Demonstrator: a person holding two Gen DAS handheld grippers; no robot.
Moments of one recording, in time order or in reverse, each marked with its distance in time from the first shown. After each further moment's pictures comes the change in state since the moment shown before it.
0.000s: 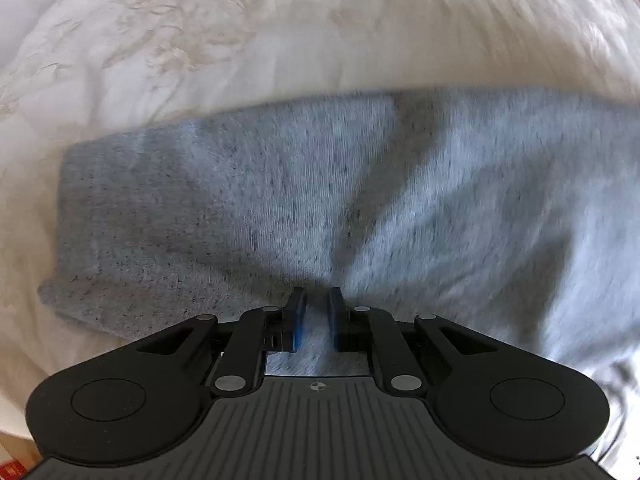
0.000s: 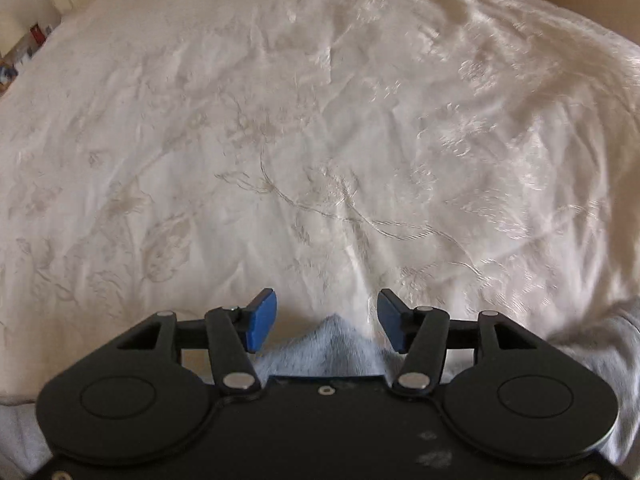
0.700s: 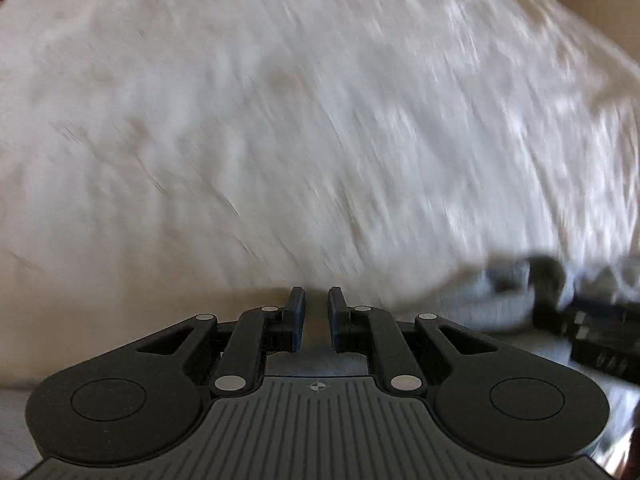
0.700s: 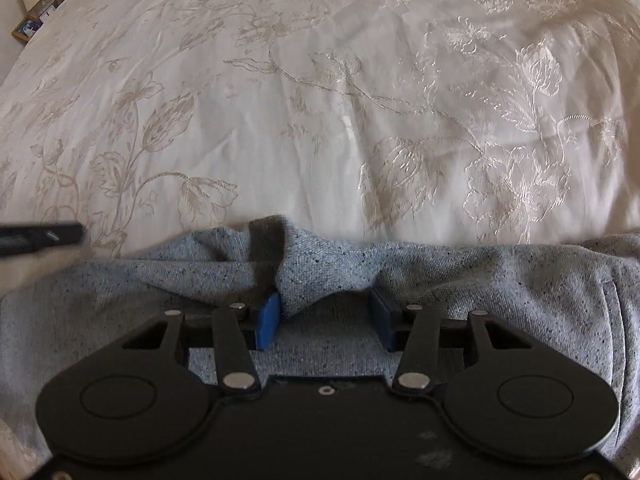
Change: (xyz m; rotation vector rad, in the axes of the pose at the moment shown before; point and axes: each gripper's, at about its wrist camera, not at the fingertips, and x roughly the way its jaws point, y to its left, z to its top) left arm 0.010 -0.200 0.114 0.222 -0.103 -0.252; right arm -0.005 -0.029 -0.082 -0.048 0.084 0.083
